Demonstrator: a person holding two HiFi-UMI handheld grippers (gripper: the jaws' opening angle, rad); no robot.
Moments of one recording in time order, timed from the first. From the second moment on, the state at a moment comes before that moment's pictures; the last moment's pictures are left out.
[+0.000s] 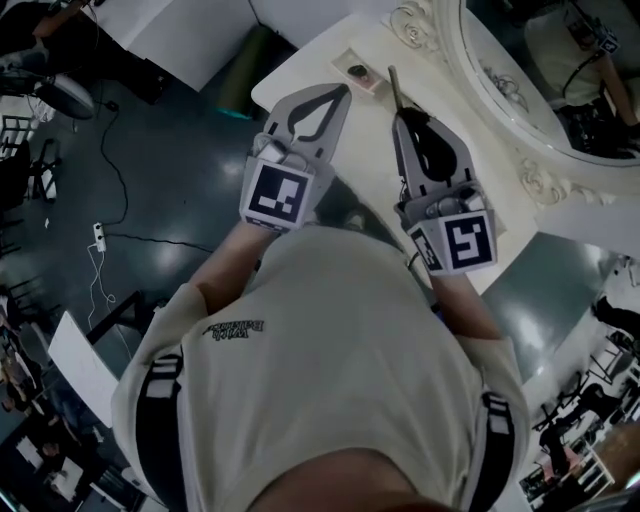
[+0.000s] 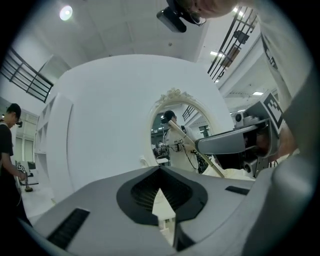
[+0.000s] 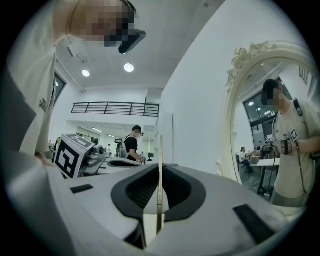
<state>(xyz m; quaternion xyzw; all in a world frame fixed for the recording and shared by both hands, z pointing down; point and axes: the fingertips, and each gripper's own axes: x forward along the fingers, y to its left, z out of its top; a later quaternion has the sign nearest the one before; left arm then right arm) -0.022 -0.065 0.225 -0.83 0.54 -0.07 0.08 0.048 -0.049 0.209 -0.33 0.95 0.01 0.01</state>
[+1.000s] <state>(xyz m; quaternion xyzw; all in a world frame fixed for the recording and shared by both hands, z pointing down) -0.048 -0.033 0.232 -0.81 0.59 -0.06 0.03 0.032 -0.031 0.219 -0.29 0.96 -0.03 0.00</state>
